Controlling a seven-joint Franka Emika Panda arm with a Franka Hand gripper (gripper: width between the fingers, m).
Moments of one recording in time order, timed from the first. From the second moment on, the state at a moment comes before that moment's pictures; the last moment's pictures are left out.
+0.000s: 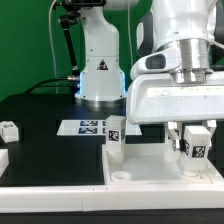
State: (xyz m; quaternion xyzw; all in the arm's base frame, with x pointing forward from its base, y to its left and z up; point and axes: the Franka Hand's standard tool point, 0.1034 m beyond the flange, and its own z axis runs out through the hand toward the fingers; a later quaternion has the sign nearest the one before) arm 0.614 0.119 0.068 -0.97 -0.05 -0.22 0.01
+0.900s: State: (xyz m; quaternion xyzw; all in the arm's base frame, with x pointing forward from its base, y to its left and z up) arm 0.613 0.118 0.066 -0.97 -0.05 -0.22 0.01
